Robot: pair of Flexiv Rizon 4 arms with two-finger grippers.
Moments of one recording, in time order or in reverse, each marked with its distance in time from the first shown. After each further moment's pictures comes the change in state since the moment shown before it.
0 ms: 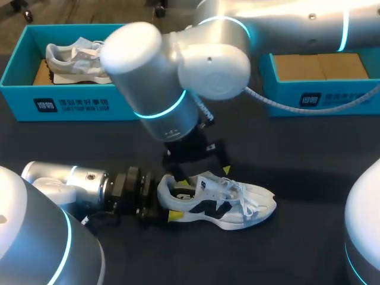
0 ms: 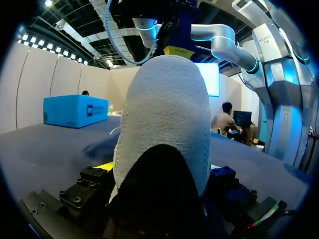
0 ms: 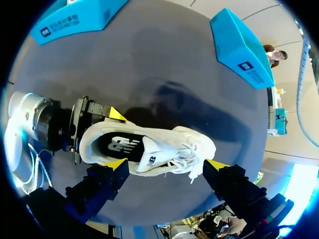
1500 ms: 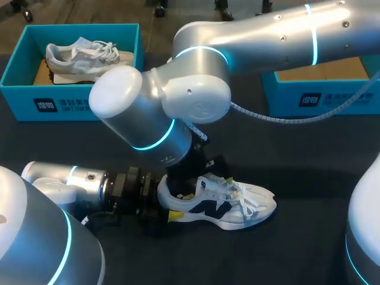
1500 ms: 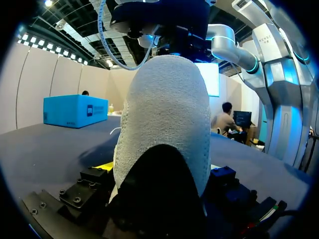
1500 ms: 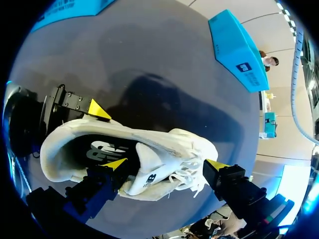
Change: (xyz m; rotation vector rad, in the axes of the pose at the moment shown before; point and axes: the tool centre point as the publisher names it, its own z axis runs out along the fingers) left arm 0.000 0.000 0.000 0.000 0.000 0.000; right arm 0.000 -0.001 0.050 -0.032 -0.129 -0.022
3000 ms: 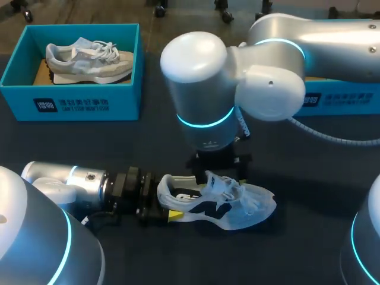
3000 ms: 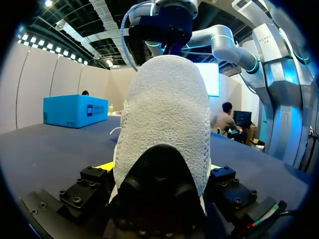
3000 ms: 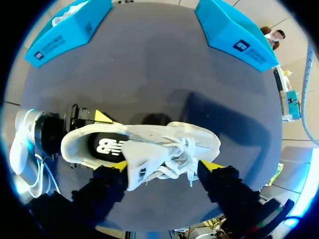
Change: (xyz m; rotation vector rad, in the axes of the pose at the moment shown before) left arm 0.000 0.000 0.000 0.000 0.000 0.000; right arm -0.029 -0.012 -0.020 0.004 0.296 0.147
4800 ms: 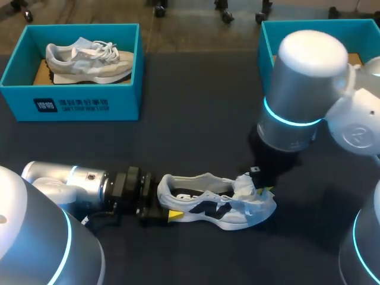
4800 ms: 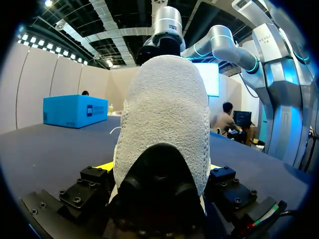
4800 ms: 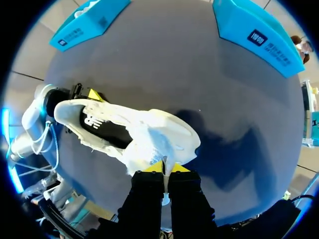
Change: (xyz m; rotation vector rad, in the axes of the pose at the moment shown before) left arm 0.000 0.000 0.000 0.000 0.000 0.000; right arm -0.085 -0.013 0.025 0.033 0.262 -0.189
